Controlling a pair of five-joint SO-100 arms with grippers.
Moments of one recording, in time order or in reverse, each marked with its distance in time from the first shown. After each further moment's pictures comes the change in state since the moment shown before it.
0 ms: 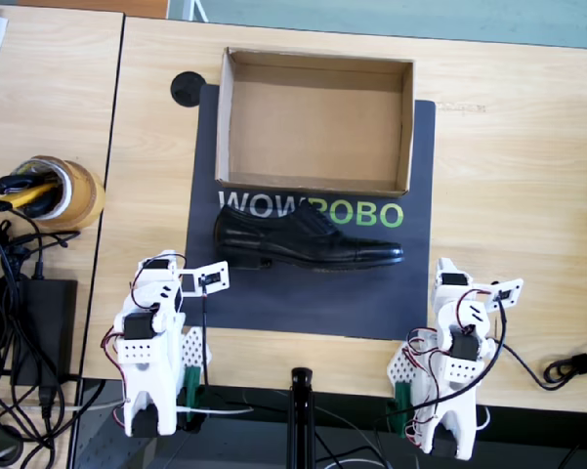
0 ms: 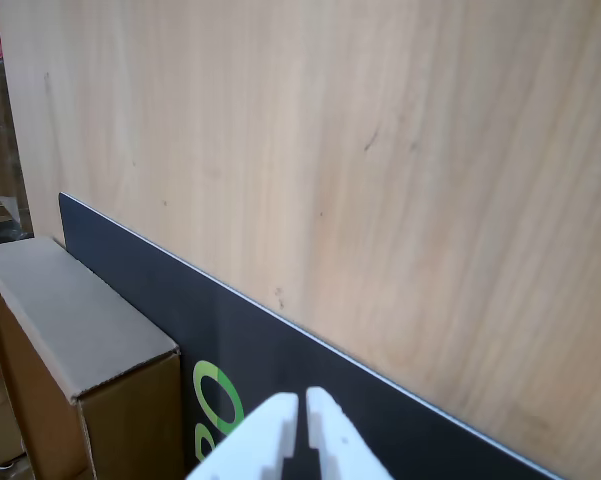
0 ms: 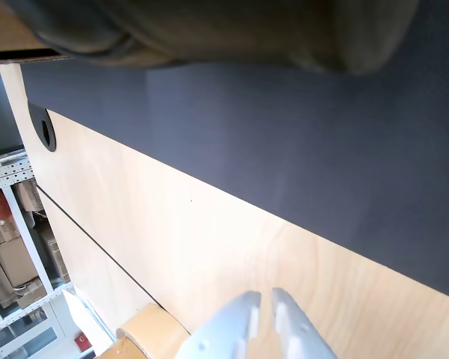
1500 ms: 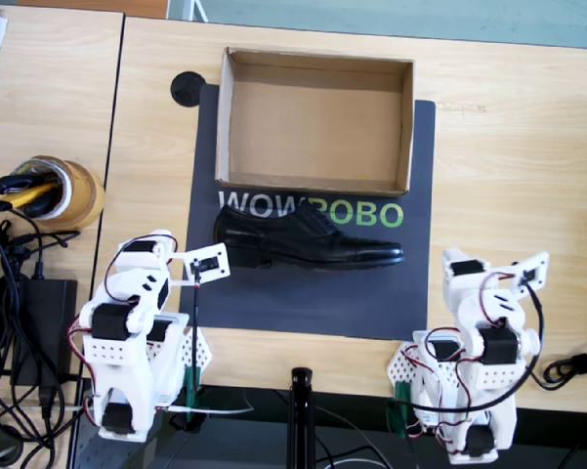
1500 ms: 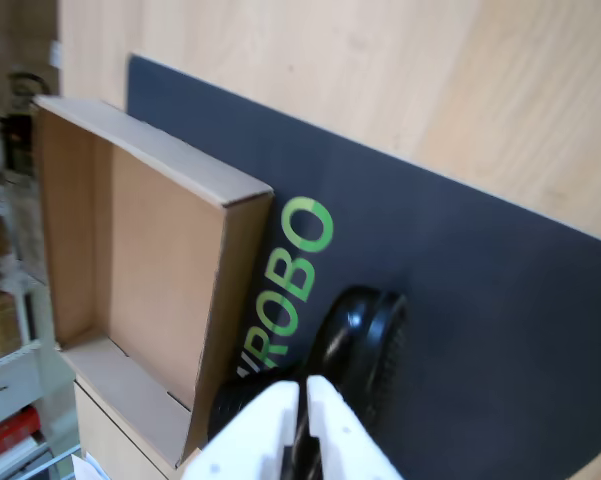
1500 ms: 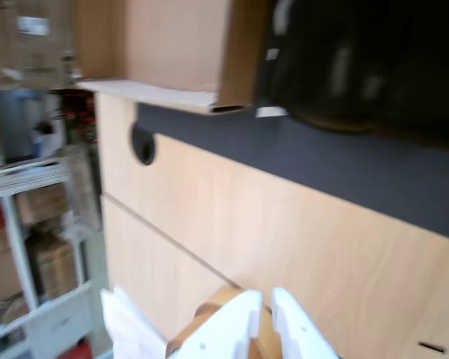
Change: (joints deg) arm 0 10.4 -41.3 -58.5 17.9 -11.7; arm 1 -15.3 -47.4 -68.1 30.1 1.8
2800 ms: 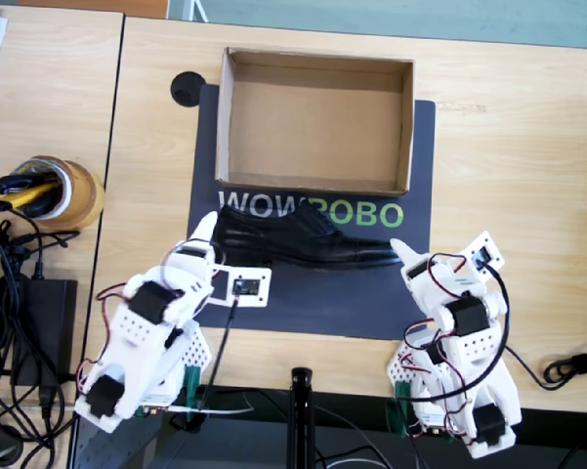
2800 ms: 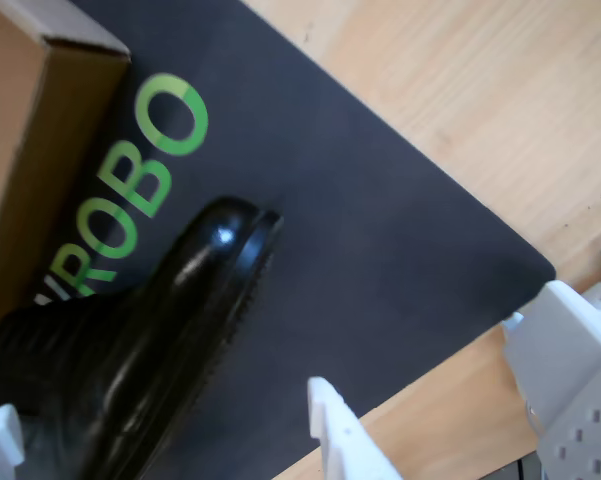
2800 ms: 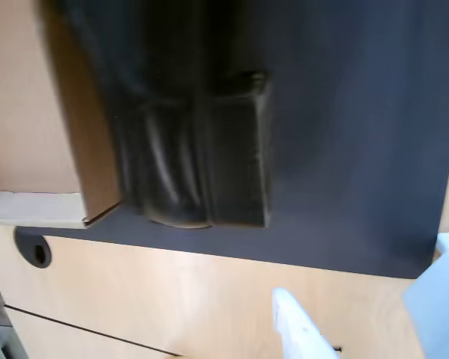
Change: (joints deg) arm 0 25.1 -16.3 -7.6 13.1 -13.8; arm 1 -13.6 -11.9 -0.4 10.3 -7.6
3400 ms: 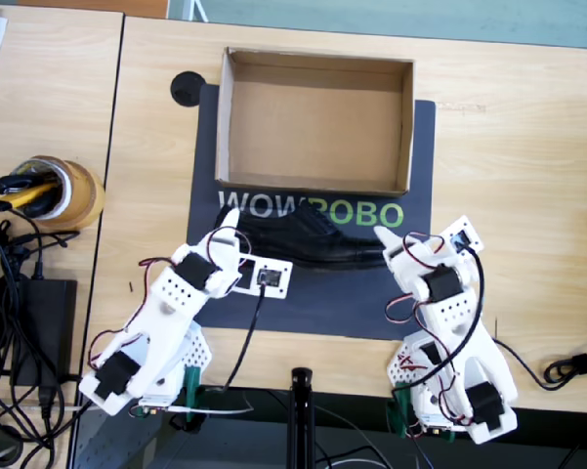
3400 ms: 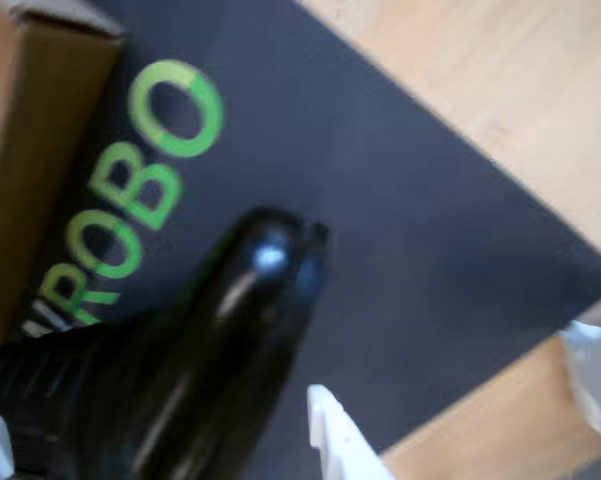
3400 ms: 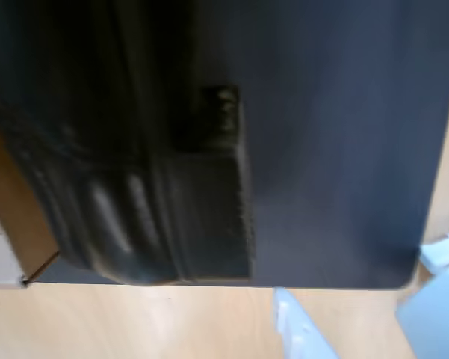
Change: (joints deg) arm 0 3.1 -14.6 1.1 -5.0 -1.7; arm 1 -4.3 -12.4 -0.5 -10.1 5.0
